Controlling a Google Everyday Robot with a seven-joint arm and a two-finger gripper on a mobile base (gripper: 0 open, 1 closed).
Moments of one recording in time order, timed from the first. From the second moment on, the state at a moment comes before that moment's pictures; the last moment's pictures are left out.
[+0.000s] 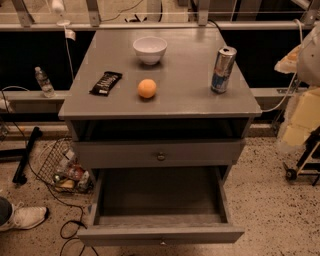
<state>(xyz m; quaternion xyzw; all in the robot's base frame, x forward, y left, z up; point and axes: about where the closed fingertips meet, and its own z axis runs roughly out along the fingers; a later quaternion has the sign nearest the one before) 0.438 -0.217 0.976 -0.60 0.78 -0.03 0.16</state>
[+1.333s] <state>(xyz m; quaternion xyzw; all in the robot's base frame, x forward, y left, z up) 0.541 -0.080 0.968 -0.71 0.67 -0.03 0.21</state>
